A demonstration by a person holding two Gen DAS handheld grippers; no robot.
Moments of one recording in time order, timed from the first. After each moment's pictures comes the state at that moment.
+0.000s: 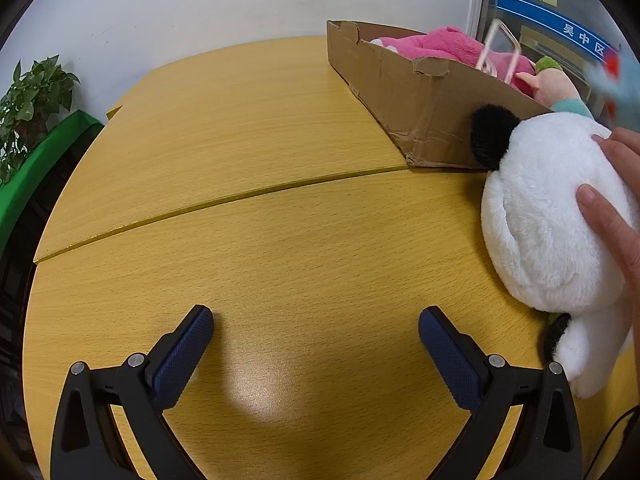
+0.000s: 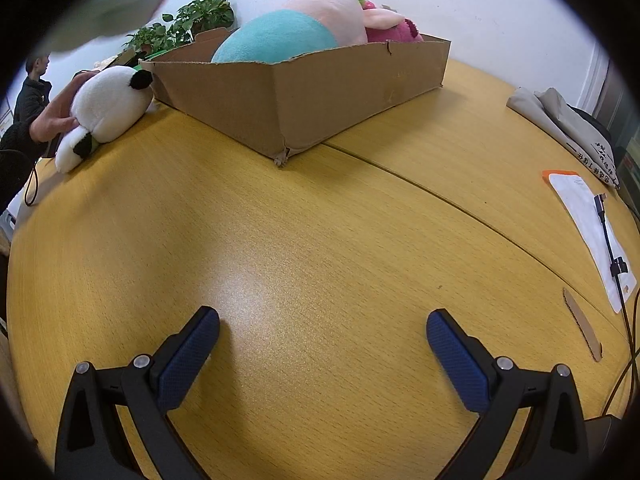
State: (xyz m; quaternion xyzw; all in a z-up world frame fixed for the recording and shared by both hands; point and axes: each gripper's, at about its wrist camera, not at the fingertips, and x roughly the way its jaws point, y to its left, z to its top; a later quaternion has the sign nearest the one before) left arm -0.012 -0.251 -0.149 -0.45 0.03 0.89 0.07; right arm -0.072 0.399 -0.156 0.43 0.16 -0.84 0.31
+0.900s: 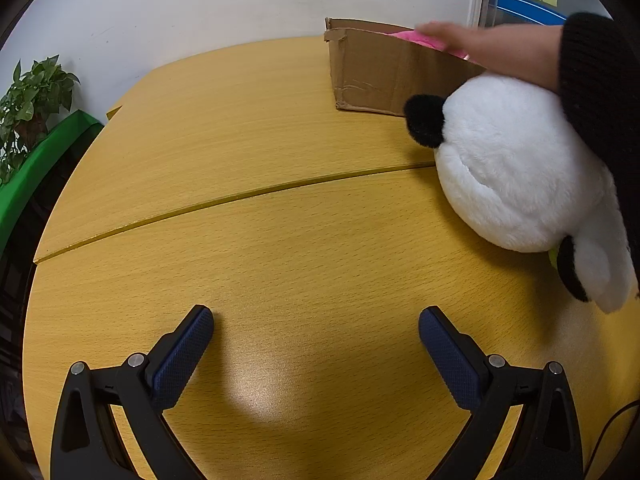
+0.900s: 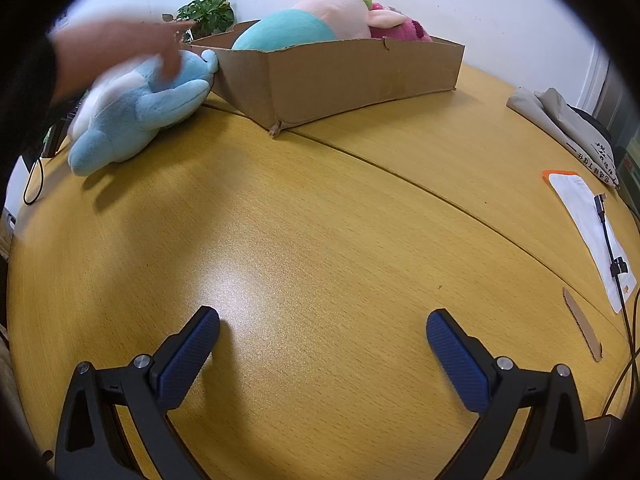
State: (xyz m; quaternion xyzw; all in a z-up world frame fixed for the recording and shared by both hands) left arm -0.014 -0.251 -0.150 -0.45 0.03 0.89 0.07; right arm -0.073 0.393 -0.157 0.42 0.16 -0.84 0.31
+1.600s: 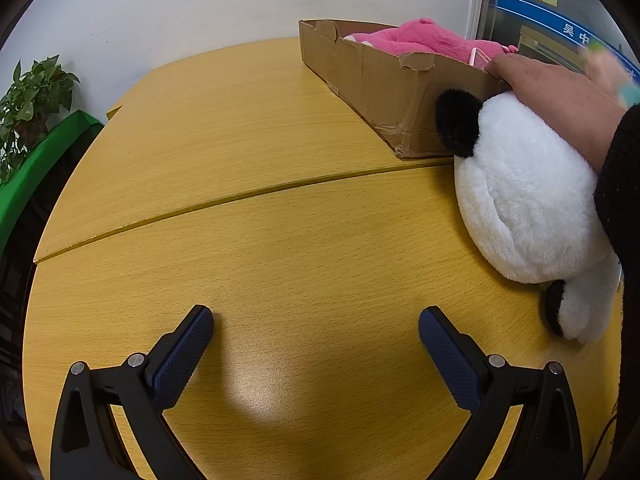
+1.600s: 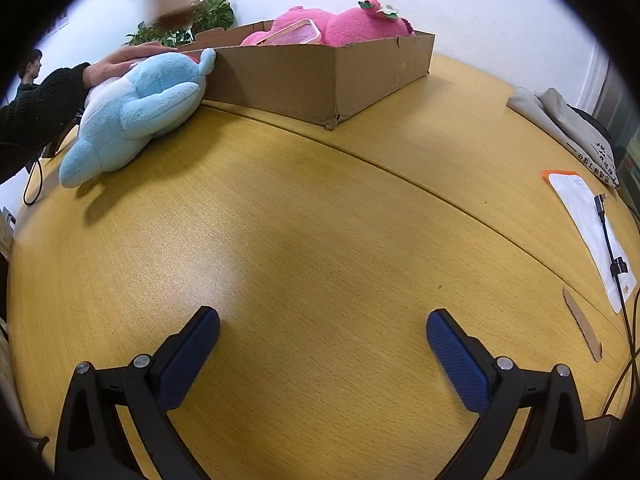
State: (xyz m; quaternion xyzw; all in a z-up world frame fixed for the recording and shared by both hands) left arm -0.016 -0.252 -0.151 -0.45 0.03 0.89 0.07; right arm -0.073 0.395 -0.157 0.43 0.16 -0.84 0.31
